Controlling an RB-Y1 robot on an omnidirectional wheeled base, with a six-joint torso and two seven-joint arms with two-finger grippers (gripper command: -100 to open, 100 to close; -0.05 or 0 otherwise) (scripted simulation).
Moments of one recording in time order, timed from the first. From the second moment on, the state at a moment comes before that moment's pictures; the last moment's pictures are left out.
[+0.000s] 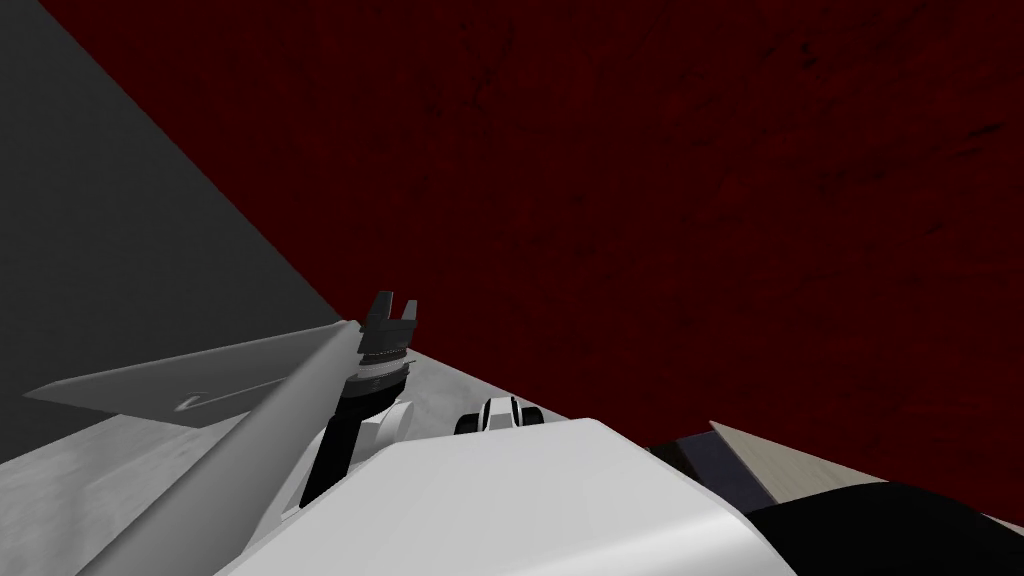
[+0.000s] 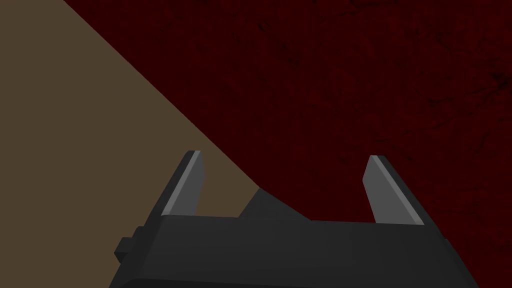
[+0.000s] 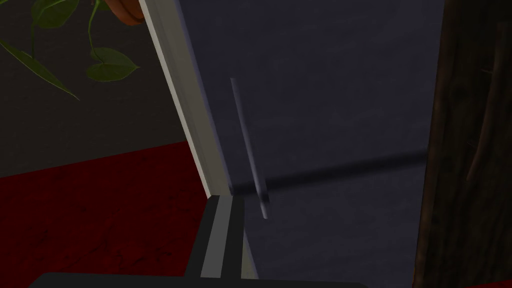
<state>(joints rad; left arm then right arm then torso) 0.48 0.05 0.00 -2.33 -0.06 -0.47 0.03 0.27 -0.41 0.45 -0.54 0.69 1.44 0.03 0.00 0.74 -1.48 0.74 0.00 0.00</state>
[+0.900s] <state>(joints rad) 0.48 0.05 0.00 -2.33 -0.06 -0.47 0.03 0.26 -0.45 0.43 -0.46 0.68 1.35 0.02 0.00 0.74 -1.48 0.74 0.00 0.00</state>
